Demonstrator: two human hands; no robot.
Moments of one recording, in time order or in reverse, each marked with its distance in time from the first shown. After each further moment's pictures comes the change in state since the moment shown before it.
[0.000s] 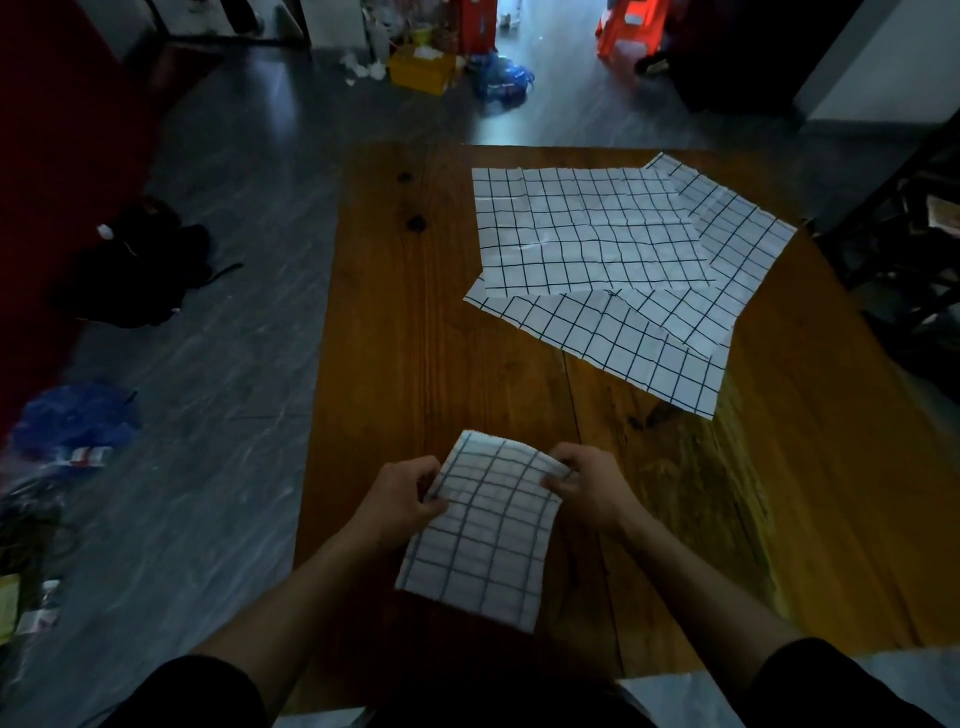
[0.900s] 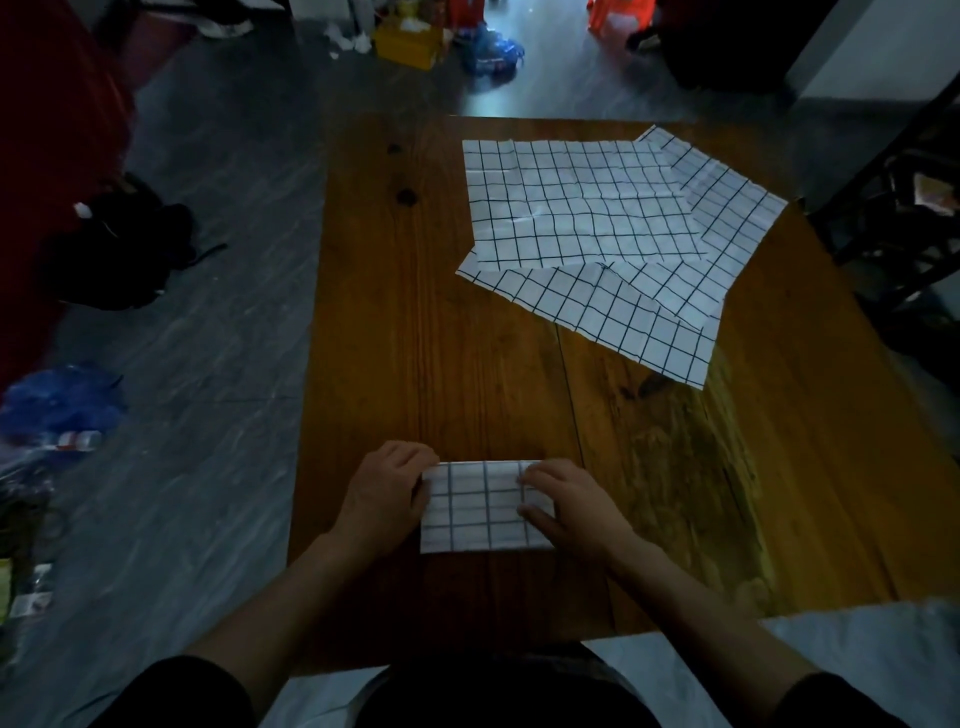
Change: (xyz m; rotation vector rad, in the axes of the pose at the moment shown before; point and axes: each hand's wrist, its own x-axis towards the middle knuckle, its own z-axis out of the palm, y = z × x) left_hand -0.023 -0.026 0.024 0.565 0.208 0.196; right_hand -0.050 0.000 0.033 -0.370 -0.067 -0.171
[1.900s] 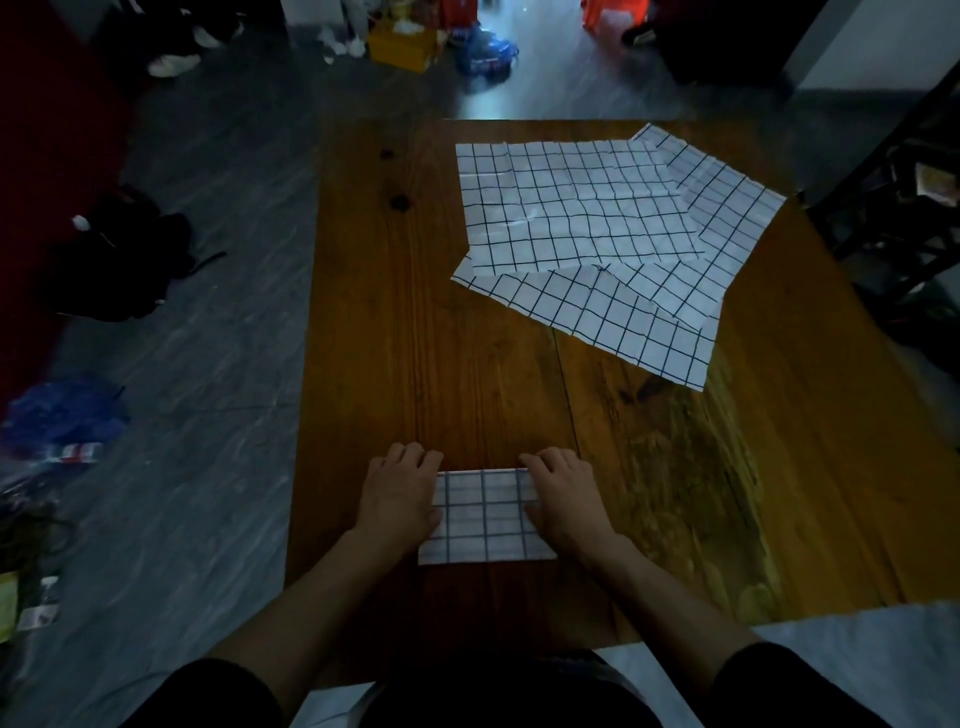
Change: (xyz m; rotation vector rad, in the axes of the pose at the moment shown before) left_hand 0.024 0.030 -0.008 0.283 -0.219 -0.133; right_hand 0.026 0.003 0.018 -0.197 0.083 0.161
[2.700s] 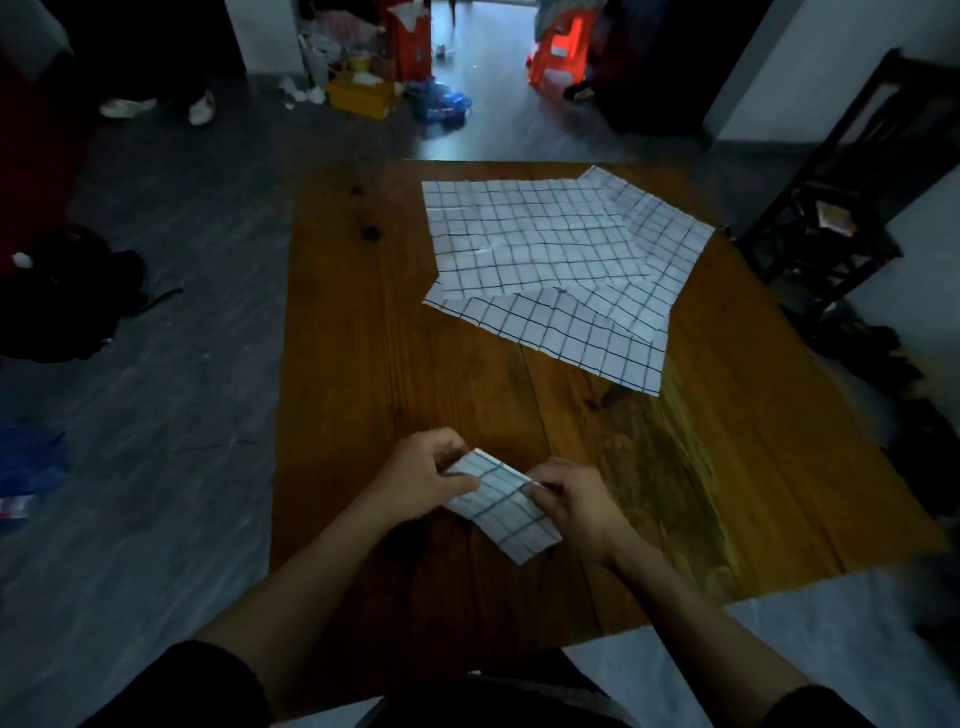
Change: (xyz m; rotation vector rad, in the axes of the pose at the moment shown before) left_hand 0.010 0.017 -0.048 -0.916 -0.063 0.151; right_hand -0.040 0.013 -0.046 0.493 0.145 -0.152
